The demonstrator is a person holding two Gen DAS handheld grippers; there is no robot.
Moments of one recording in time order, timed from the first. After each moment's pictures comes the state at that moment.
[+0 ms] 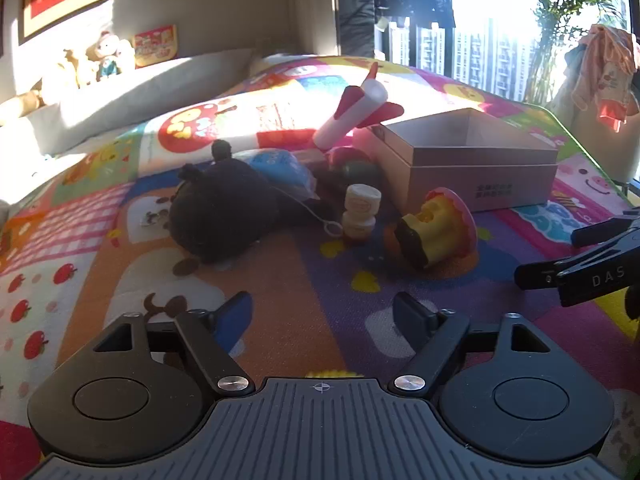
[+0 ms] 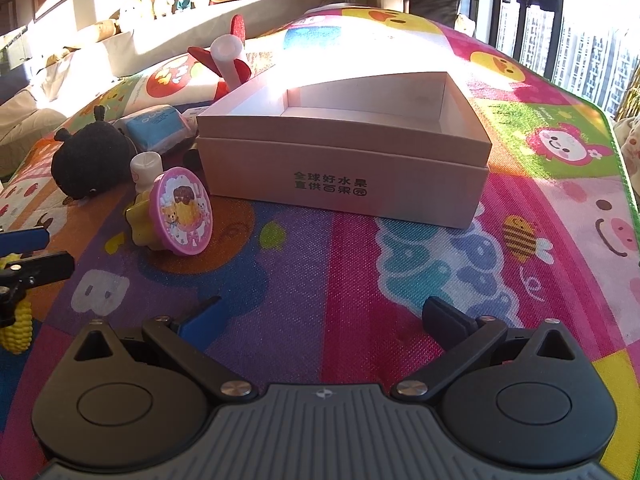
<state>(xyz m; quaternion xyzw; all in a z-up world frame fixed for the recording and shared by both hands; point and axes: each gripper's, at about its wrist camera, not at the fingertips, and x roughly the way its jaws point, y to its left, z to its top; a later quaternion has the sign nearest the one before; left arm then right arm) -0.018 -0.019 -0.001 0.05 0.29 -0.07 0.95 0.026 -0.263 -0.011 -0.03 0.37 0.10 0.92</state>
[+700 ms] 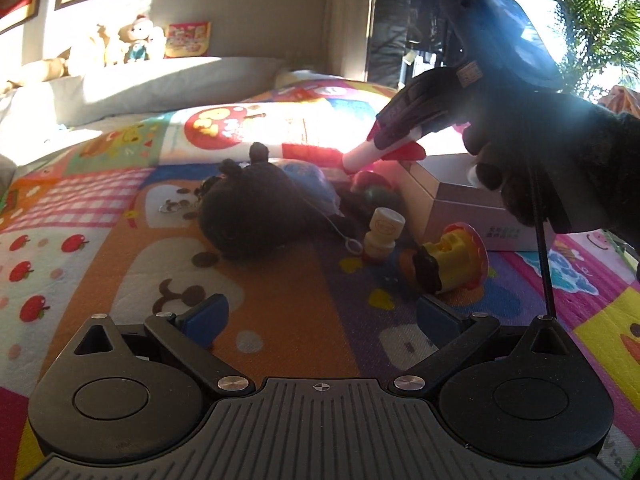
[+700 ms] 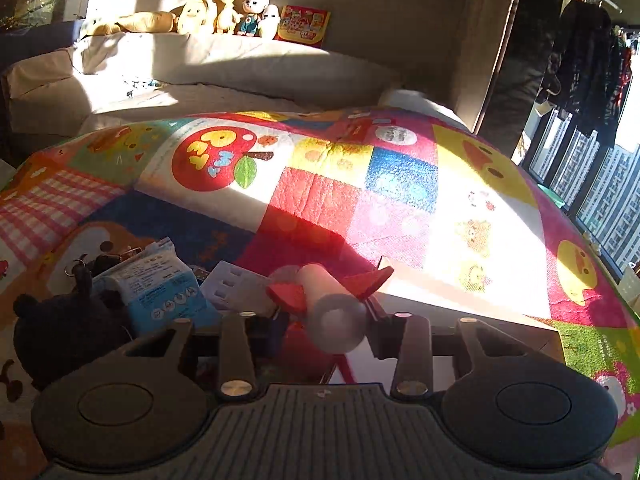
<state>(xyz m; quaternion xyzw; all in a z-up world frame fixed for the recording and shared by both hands) -0.029 0.008 0.003 -0.03 0.26 -0.06 0.96 0.177 -0.139 0.060 -0.14 0.30 0.15 0.93</state>
